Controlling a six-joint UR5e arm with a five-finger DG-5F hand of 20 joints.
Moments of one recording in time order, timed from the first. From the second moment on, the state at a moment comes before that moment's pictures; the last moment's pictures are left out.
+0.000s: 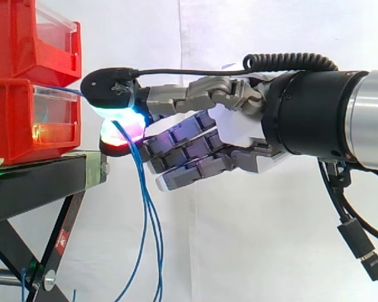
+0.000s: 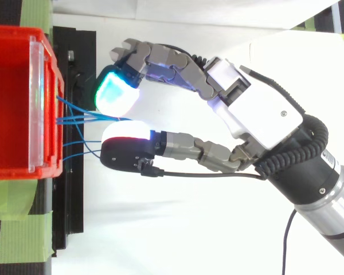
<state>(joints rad) 0.38 -2.06 -1.64 -2.36 -0.51 -0.60</state>
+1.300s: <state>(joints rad) 0.39 -2.07 -1.64 -2.32 -0.49 -0.68</state>
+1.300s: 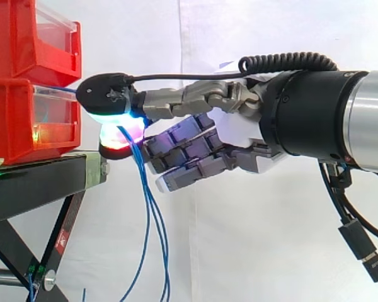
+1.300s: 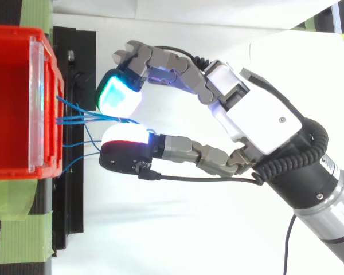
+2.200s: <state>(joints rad) 0.39 -2.07 -1.64 -2.28 -0.49 -0.68</state>
